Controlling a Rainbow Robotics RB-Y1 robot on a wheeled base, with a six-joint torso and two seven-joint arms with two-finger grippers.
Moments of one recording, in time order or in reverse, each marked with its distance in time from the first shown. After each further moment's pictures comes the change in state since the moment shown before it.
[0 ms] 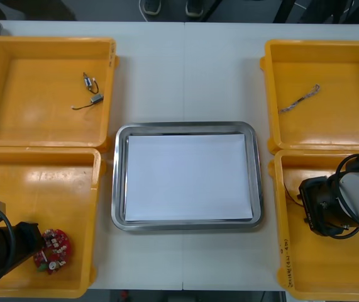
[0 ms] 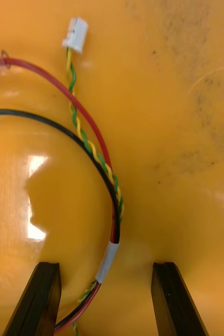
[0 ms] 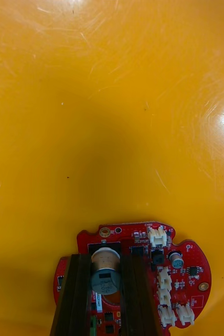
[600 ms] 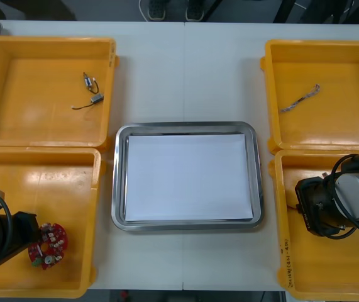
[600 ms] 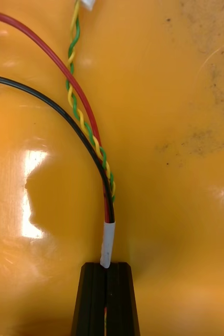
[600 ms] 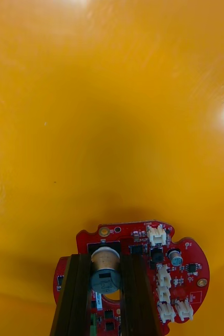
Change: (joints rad) right arm 0.000 0.000 0.020 -0.004 0.001 0.000 0.000; left arm -0.093 0.000 0.051 -0.050 0.028 0.208 0.006
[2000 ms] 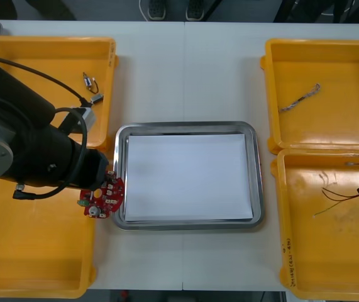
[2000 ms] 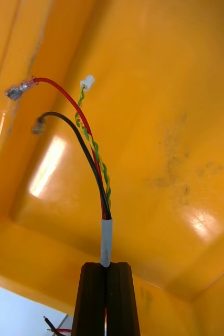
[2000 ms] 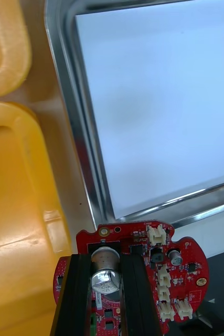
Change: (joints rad) right arm -0.032 -0.294 -0.327 -0.232 -0.492 0.280 0.237; left arm -0.773 0.119 -0.407 -0.095 0.189 0.359 0.006
